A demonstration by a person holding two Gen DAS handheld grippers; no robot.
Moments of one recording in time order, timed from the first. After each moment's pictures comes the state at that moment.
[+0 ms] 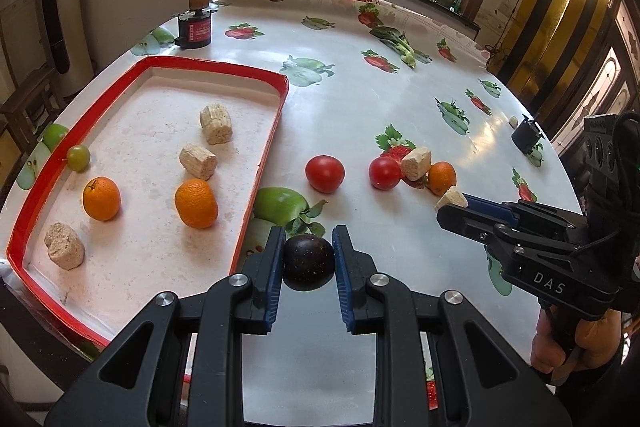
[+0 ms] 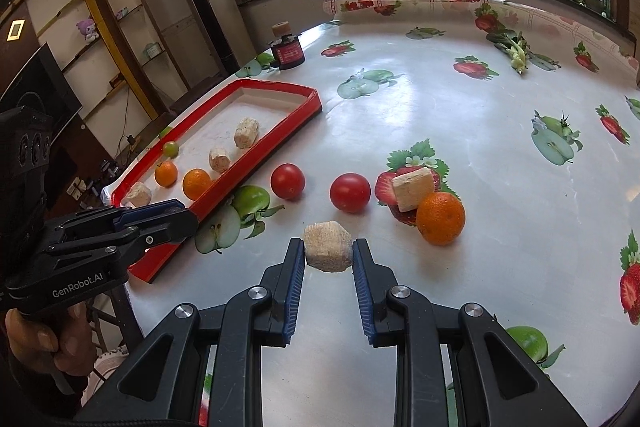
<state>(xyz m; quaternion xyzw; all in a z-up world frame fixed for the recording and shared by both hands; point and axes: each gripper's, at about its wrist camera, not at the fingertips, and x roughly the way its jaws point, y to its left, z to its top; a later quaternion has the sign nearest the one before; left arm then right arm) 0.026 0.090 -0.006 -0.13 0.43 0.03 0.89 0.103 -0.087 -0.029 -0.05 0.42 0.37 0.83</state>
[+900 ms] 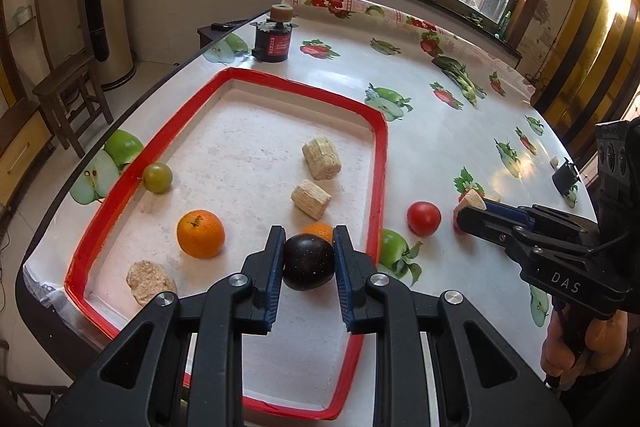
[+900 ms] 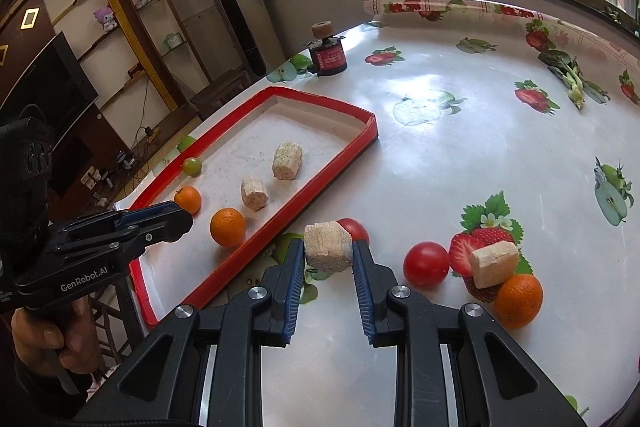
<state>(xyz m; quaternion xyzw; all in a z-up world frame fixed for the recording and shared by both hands) 0.029 0.170 0.000 -0.15 0.42 0.10 0.89 0.124 -0.007 -0.020 -0.06 0.42 0.41 0.81</state>
